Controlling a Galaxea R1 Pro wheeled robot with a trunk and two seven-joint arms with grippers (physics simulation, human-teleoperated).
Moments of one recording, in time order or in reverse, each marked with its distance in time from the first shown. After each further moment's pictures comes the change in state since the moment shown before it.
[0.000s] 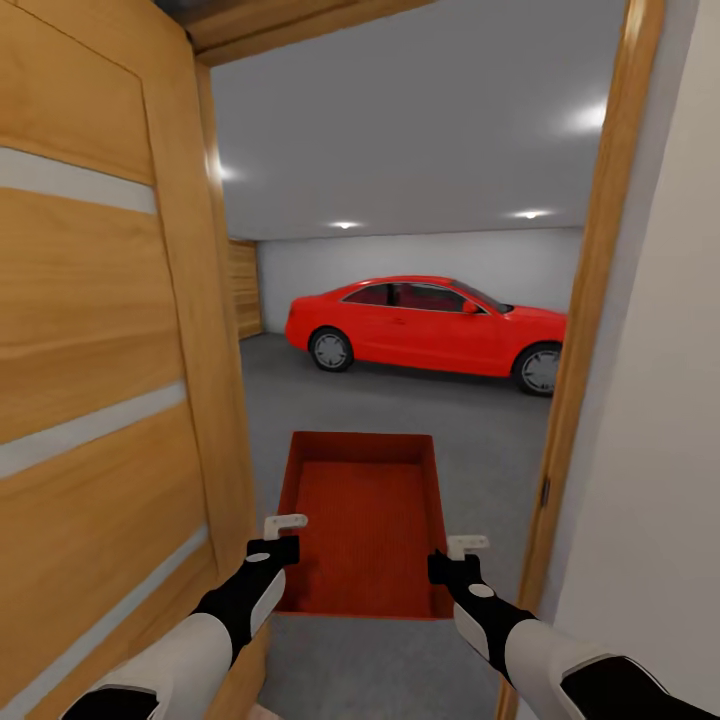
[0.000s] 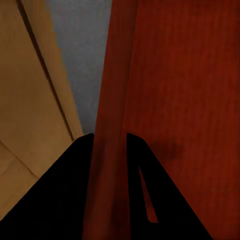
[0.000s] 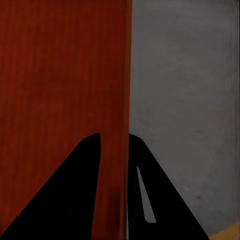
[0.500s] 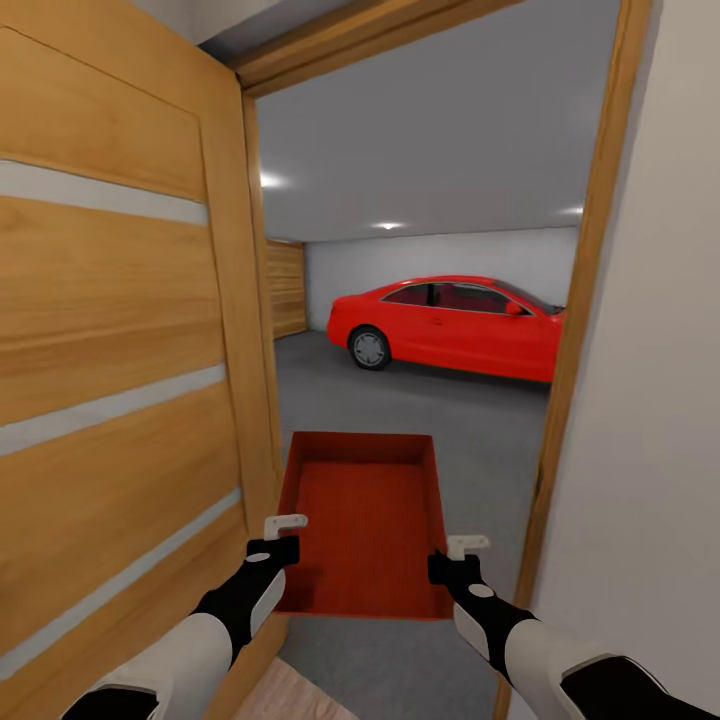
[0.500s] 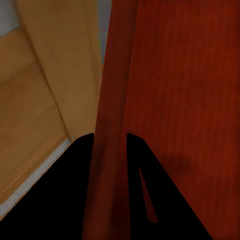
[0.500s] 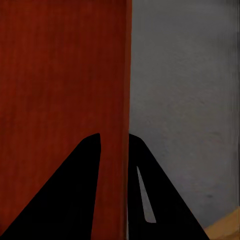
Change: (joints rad) left arm 0.000 0.000 -0.001 0.000 0.001 0.000 0.000; right arm 0.000 0.000 0.000 0.000 0.000 0.000 0.000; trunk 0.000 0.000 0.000
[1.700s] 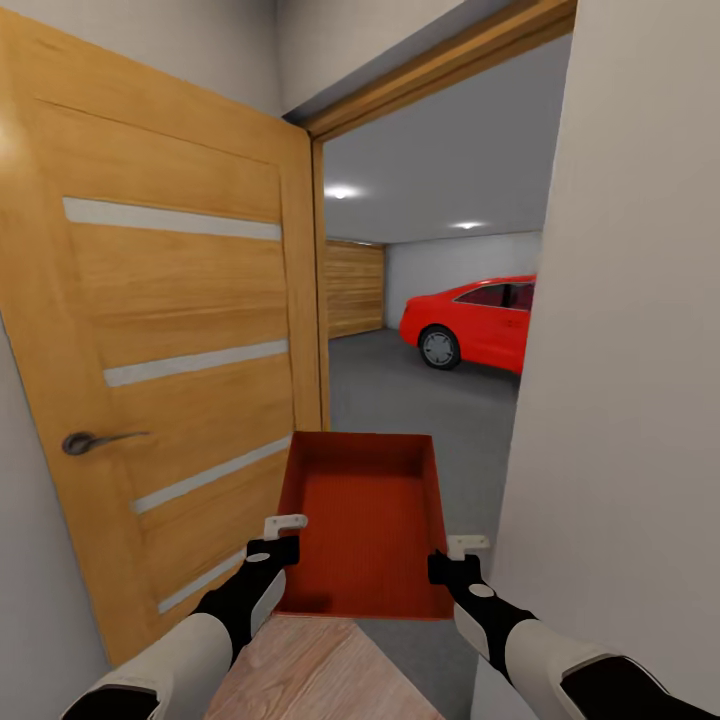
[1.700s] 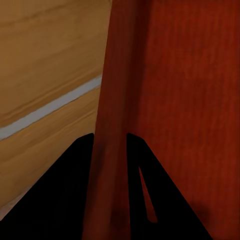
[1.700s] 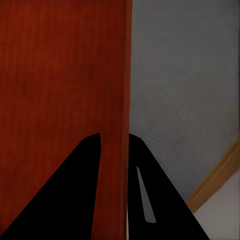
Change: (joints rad) left arm 0.000 0.000 -0.002 0.001 0.002 0.000 0.001; right arm 0.000 0.000 0.000 0.000 0.001 0.001 0.000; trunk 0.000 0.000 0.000
